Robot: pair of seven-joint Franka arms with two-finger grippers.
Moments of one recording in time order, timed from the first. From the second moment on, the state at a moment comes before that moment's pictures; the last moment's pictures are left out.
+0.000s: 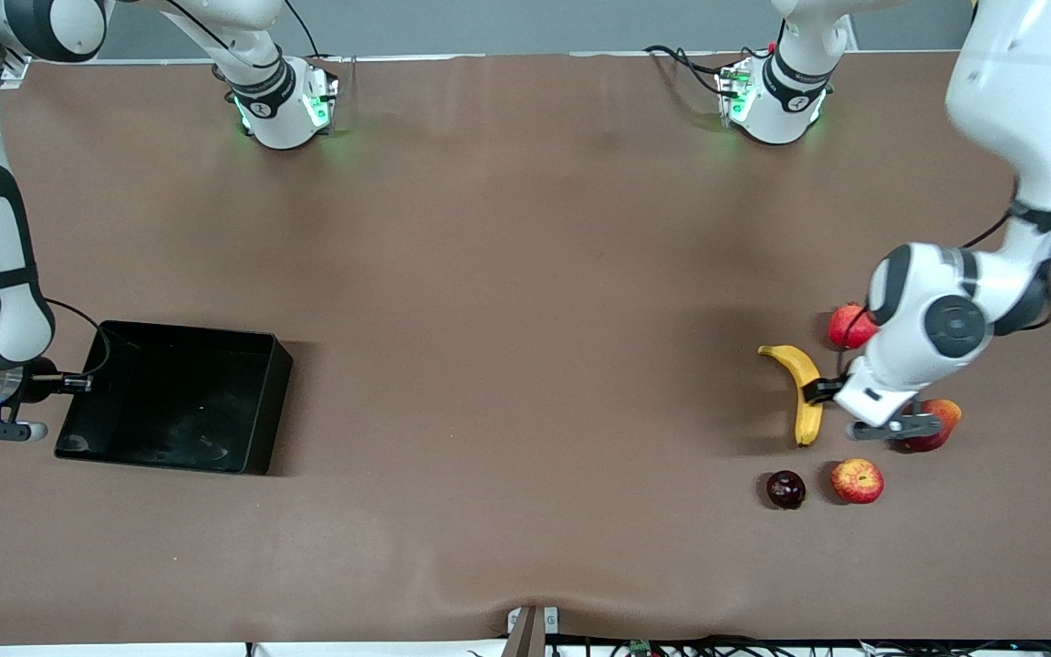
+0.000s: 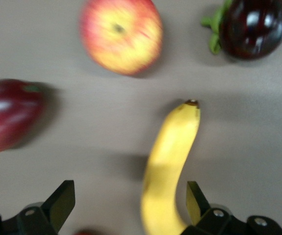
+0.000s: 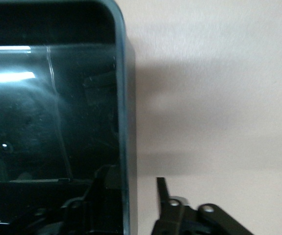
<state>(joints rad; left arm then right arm) 0.15 0.45 -0.22 -1.82 0.29 2.23 -0.31 -0.31 0.67 -0.08 -1.58 0.11 2.10 -0.37</state>
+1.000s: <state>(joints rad) 0.15 0.12 -0.25 -1.38 0.15 1.57 -0.25 -0.06 0.12 -0.06 -1.54 0.06 1.63 -0.15</state>
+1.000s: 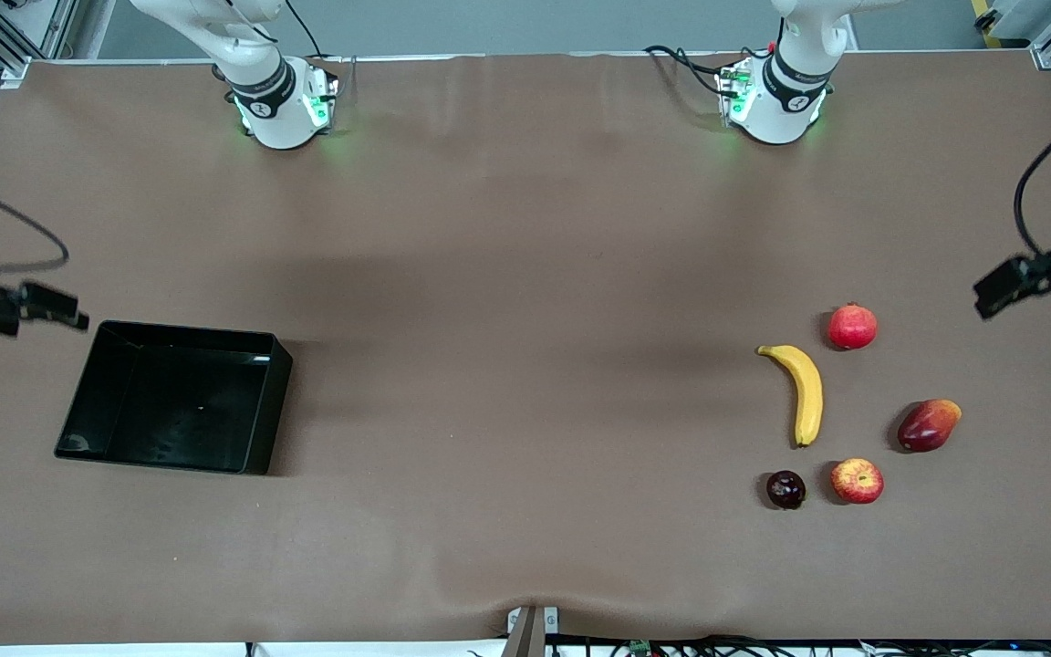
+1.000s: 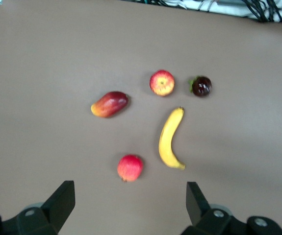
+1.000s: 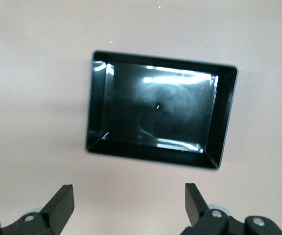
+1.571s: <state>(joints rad) -0.03 -0.01 -0.02 -1.49 0.01 1.52 -0.11 0.00 -0.03 -0.02 -1.57 0.03 1.47 0.03</state>
